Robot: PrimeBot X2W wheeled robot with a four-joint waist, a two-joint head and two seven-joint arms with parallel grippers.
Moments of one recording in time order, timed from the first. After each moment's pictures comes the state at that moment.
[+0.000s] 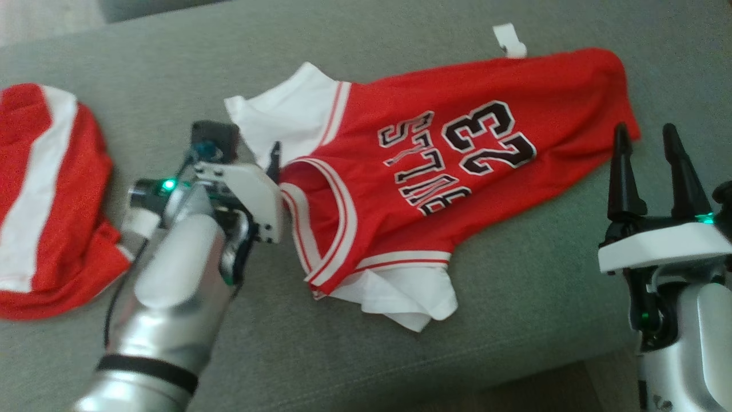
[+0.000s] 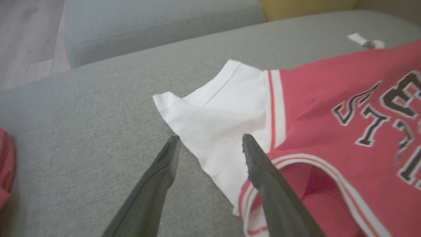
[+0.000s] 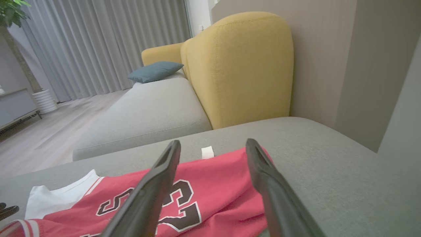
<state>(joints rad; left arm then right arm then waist) -0.64 0.07 -0.41 0.72 -0.25 0.06 0.05 -0.21 -0.04 -0.09 0.05 0.22 0.12 -0.01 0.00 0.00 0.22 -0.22</state>
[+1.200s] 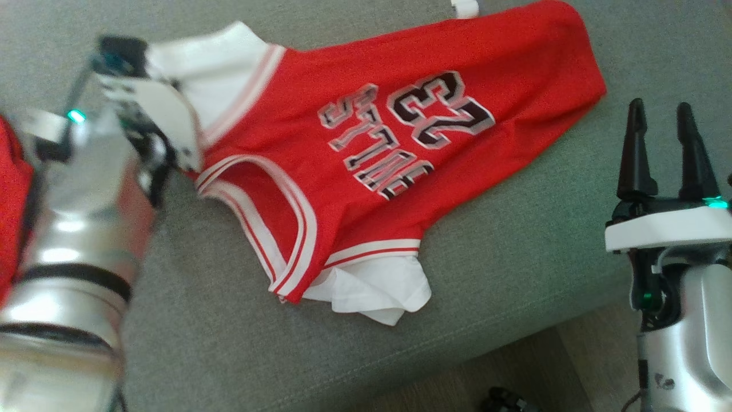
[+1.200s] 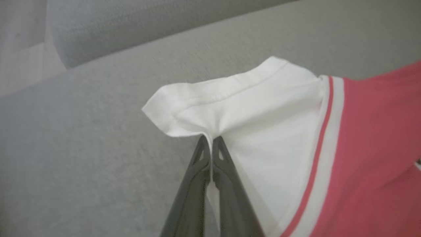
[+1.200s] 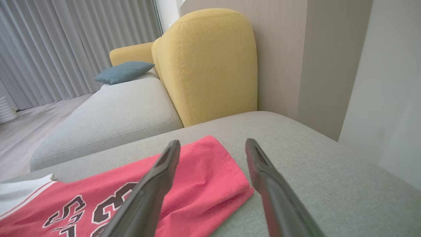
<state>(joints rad) -1.00 0.16 -0.40 1.17 -0.29 -0.03 0.06 -0.28 -0.04 -0.11 0.11 0.26 0.12 -0.08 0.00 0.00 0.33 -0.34</state>
